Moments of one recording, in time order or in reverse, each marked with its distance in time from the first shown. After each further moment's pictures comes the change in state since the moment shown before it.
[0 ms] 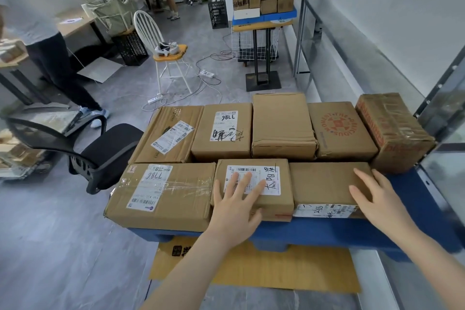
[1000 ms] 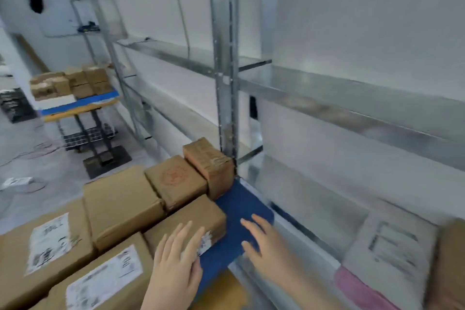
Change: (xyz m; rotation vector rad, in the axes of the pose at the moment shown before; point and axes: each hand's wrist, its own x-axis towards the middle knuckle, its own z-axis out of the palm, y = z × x) left_hand 0.021 0.122 -0.029 -0.185 0.223 0.673; right_hand -0.141 0.015 -0.024 -0.070 0.259 0.125
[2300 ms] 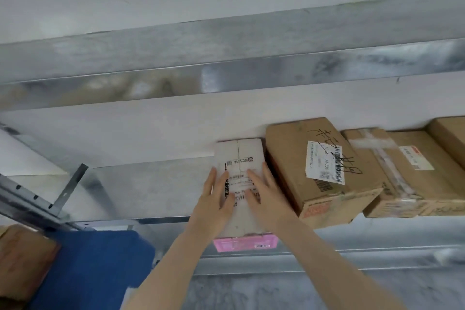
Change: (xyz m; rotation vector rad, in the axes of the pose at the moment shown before) left_hand 0.150 0.283 0.186 -0.567 -0.702 0.480; right_hand -0.134 0.175 -0.096 0.238 0.567 0.831
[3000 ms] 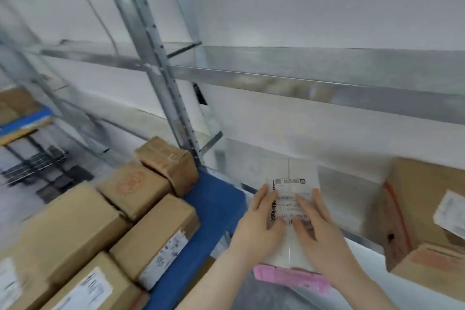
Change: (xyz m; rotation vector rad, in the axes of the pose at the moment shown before) left_hand -0.166 0.007 -0.063 -0.079 0.381 -0.200; right_hand -0.092 -0.085 0.035 0.131 -0.182 -0.349
